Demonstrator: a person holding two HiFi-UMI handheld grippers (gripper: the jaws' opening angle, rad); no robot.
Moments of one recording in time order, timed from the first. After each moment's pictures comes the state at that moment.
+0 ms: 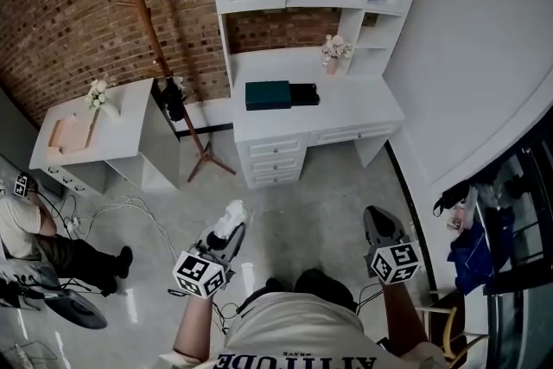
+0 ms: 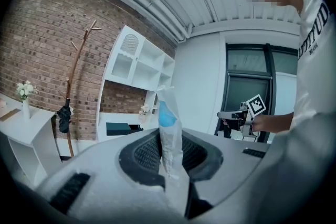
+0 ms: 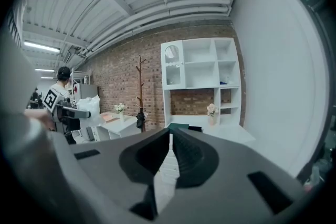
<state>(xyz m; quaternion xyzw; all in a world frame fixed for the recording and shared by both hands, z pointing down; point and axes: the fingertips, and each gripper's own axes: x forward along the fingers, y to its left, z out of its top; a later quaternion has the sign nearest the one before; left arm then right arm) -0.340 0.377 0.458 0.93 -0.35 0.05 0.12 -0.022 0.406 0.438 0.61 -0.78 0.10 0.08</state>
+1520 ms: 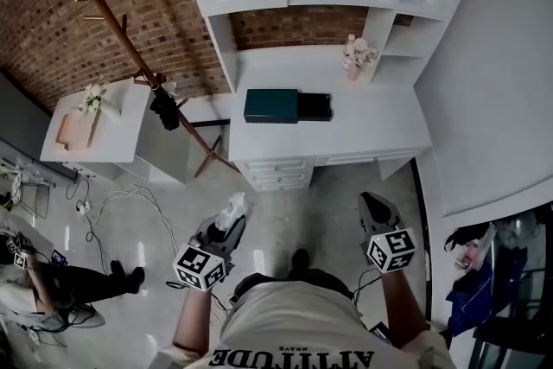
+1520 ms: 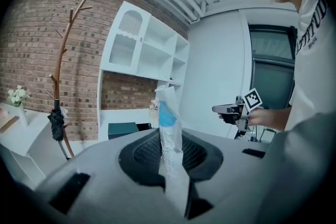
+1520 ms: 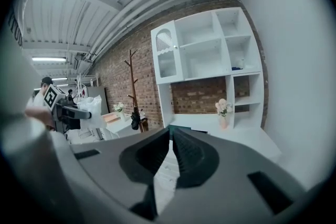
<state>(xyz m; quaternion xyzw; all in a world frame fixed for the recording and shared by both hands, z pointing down) -0.228 0.186 0.482 0.90 -0.40 0.11 0.14 0.070 0.154 0.481 0.53 -0.83 0.13 0.09</state>
